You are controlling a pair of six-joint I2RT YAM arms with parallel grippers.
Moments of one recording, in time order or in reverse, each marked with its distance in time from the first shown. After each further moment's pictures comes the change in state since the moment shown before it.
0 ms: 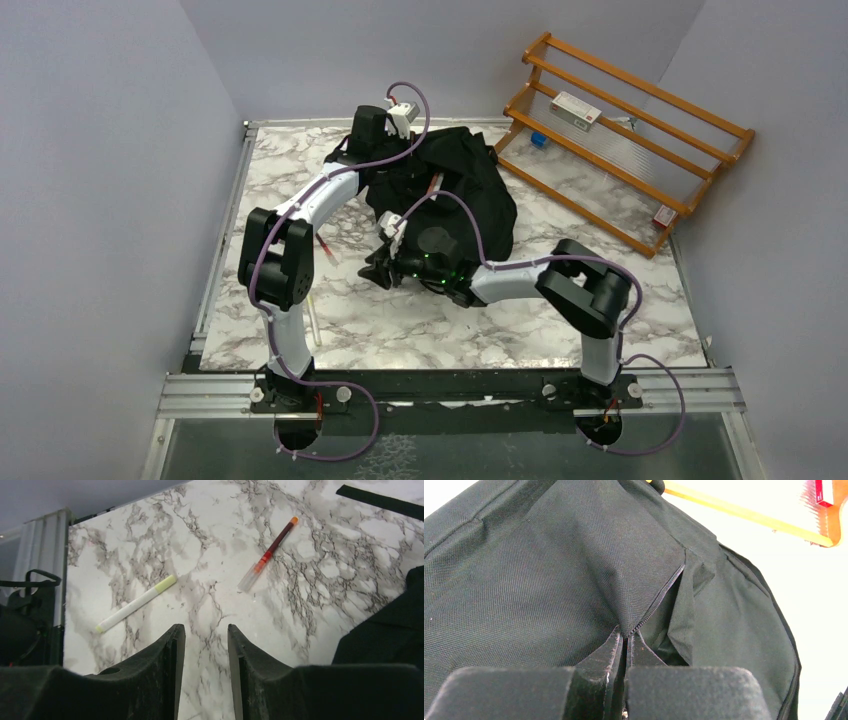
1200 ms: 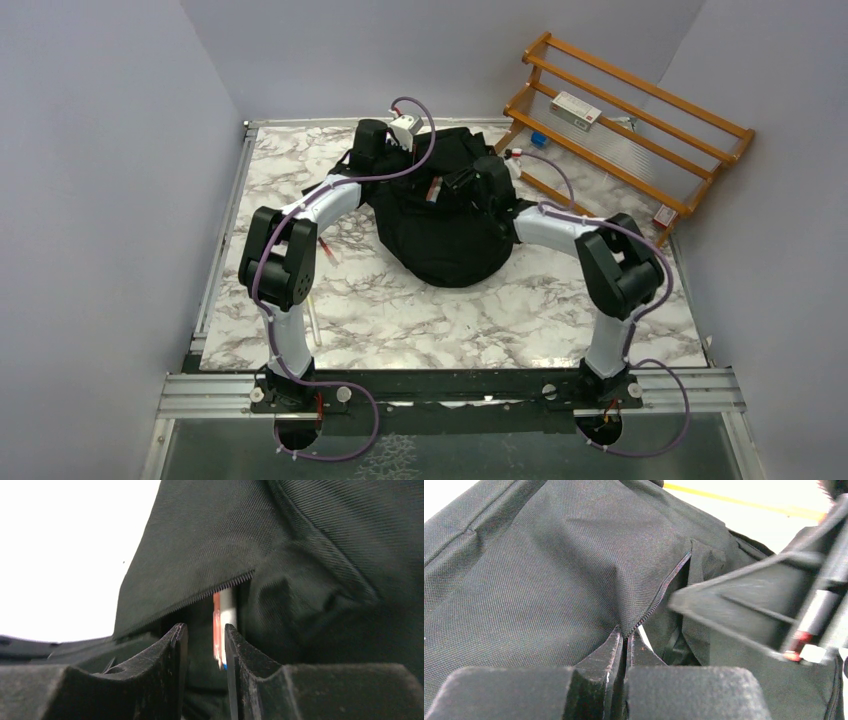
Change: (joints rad) left arm -0.014 0.000 -0.122 0.174 0.014 0.081; right arm -0.447 0.066 0.262 -0.482 0.470 1.092
